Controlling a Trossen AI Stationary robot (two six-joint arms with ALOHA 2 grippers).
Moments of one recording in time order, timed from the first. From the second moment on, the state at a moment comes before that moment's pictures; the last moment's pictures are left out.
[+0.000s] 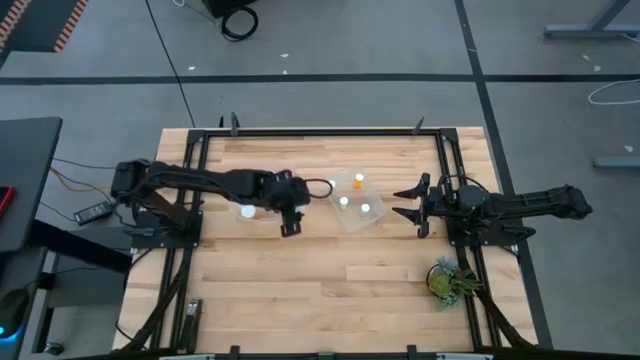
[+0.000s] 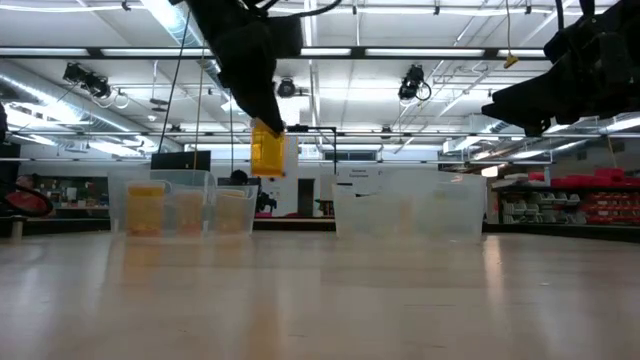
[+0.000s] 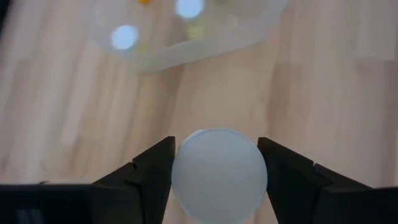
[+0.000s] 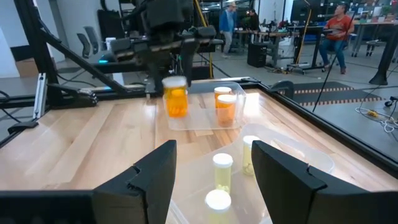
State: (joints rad) left arm 0.01 1.58 1.20 -0.63 -0.18 -0.09; right arm 0.03 0.22 0.01 0.17 0.20 0.03
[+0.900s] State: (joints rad) left arm 0.13 1.50 1.00 -0.77 -0.29 -0.22; right arm 0.03 0.22 0.01 0.16 0.20 0.03
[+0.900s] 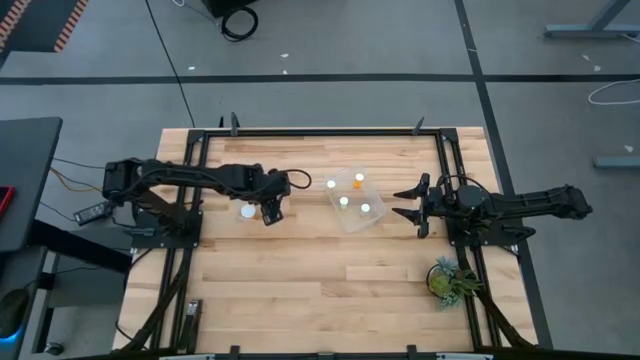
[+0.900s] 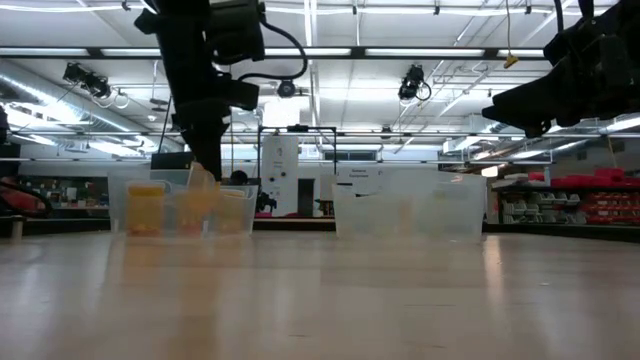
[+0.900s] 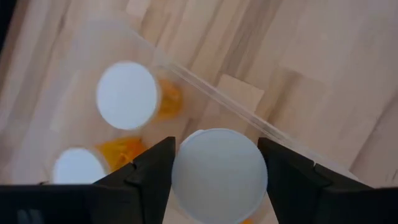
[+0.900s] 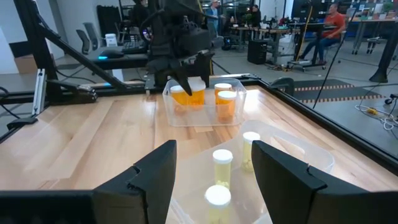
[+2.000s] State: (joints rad) left arm 0.13 1.50 0.96 -0.68 -0.38 -0.52; right arm 0.03 0.22 0.01 0.16 0.20 0.03
